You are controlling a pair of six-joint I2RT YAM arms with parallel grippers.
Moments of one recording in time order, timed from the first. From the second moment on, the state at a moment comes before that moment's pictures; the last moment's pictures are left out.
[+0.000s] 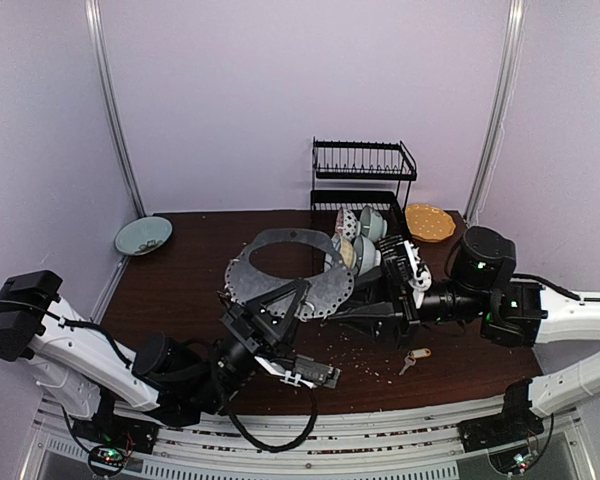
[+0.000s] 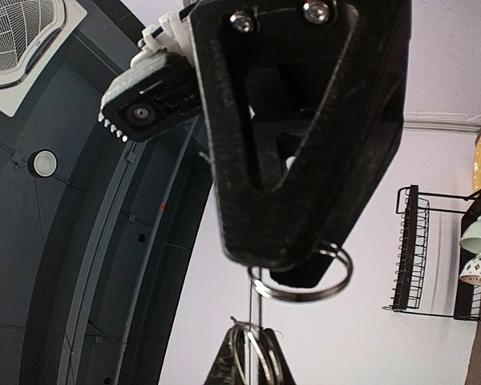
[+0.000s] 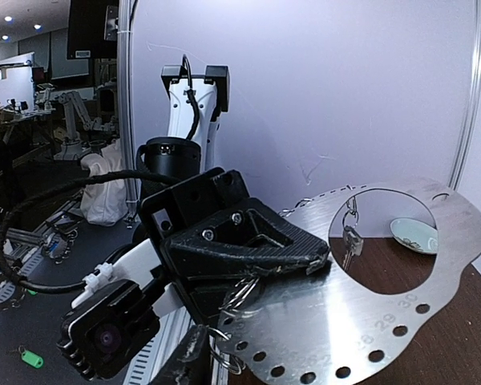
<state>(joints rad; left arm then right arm) -1.55 1.57 0.65 1.56 -0.59 2.09 1.12 1.06 0.78 0.30 -0.48 -0.07</state>
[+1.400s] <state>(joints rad) -1.55 1.58 0.67 1.55 -0.64 2.09 1.12 1.08 0.74 0.35 -0.51 0.04</state>
